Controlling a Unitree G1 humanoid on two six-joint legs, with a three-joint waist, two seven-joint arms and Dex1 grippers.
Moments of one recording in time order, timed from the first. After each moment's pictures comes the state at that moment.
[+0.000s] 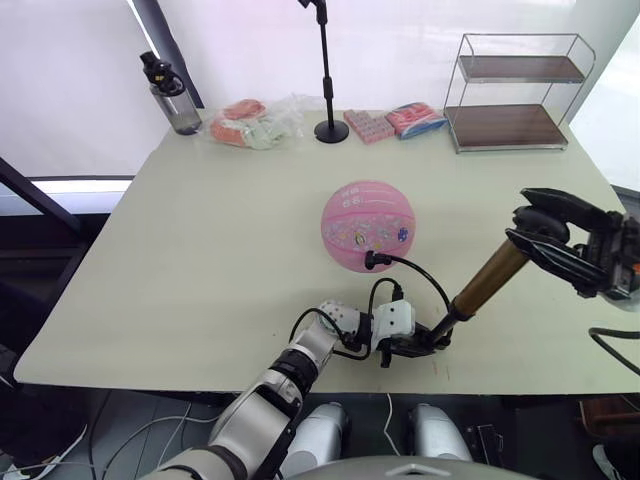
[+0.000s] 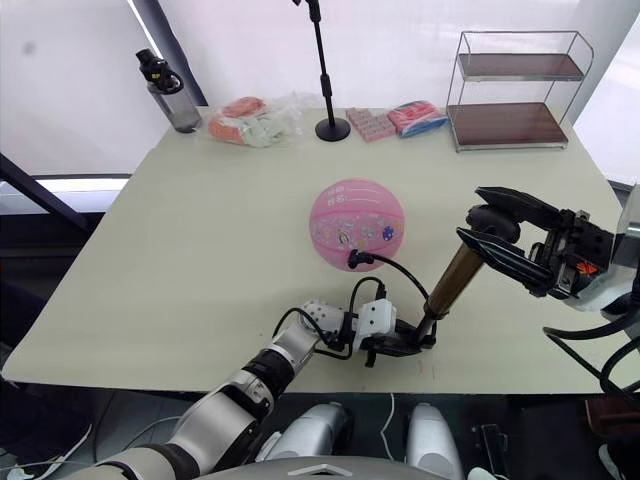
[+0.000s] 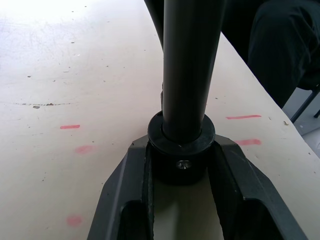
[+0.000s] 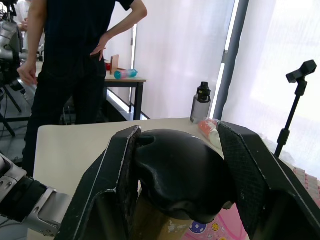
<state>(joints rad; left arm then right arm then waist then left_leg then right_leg) -0.50 0.05 -0.44 0.84 0.10 -0.38 -1.11 0.03 -0.75 -0.47 -0.61 1.00 0.36 0.93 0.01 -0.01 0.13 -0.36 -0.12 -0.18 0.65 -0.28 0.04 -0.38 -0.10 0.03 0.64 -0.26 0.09</state>
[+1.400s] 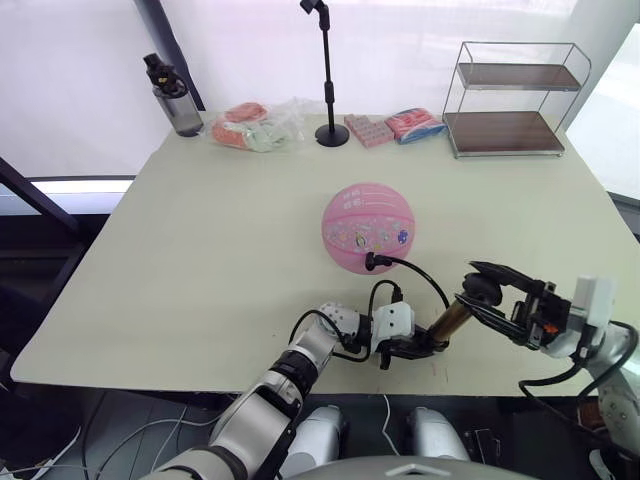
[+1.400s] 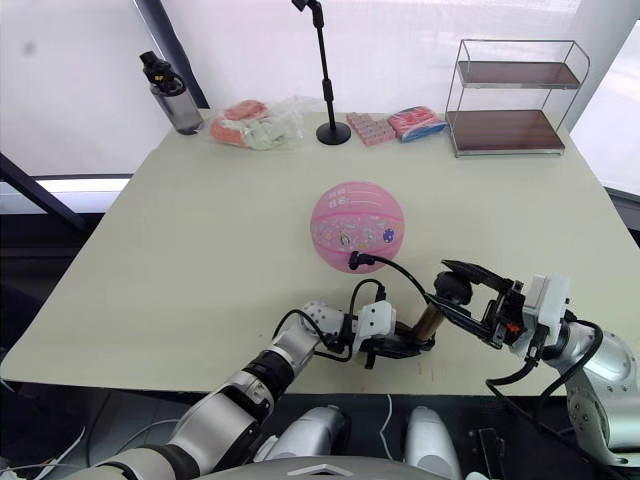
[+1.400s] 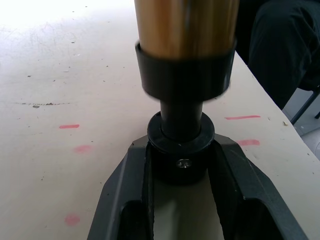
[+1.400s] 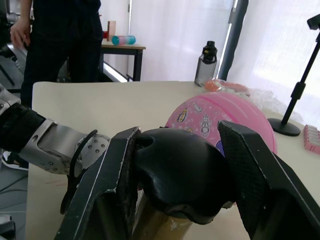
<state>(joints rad) -0.50 0.05 -0.44 0.85 0.11 -0.38 -1.11 0.19 -0.53 -0.16 -0.36 0.58 -0.08 1.07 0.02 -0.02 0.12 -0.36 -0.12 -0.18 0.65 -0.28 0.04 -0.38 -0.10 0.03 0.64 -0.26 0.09</state>
